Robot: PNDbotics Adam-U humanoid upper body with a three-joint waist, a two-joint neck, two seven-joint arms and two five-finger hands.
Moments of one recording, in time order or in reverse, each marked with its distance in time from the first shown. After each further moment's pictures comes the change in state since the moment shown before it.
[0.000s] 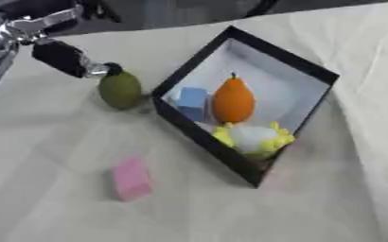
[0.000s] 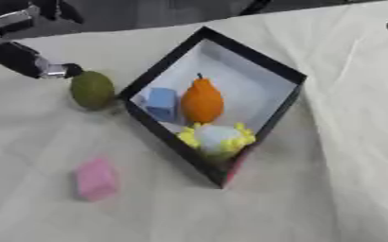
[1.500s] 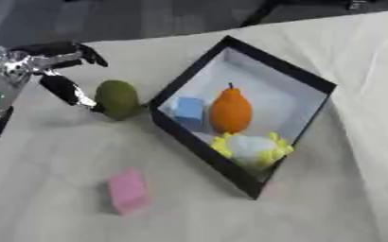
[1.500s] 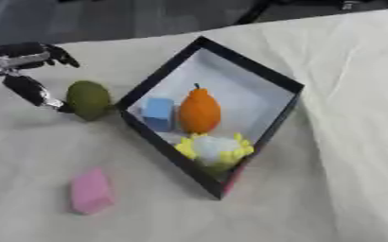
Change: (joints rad) left arm -0.074 -0.103 0.059 0.390 -0.195 -0.177 0.024; right arm -0.027 0.001 0.001 0.000 0.004 0.002 0.009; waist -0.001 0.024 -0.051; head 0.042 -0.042
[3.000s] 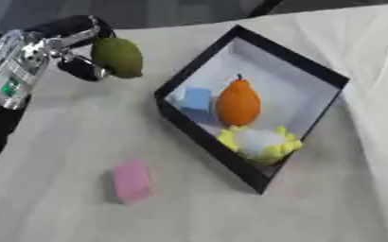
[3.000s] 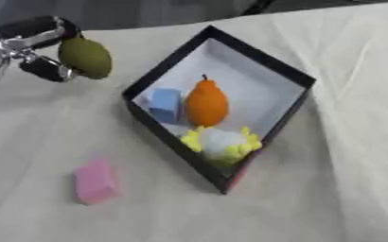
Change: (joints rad) left arm -0.017 -0.011 -0.024 -0.227 0.035 0.070 0.112; right arm 0.011 0.009 0.005 0.001 0.000 0.004 0.001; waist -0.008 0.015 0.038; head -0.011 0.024
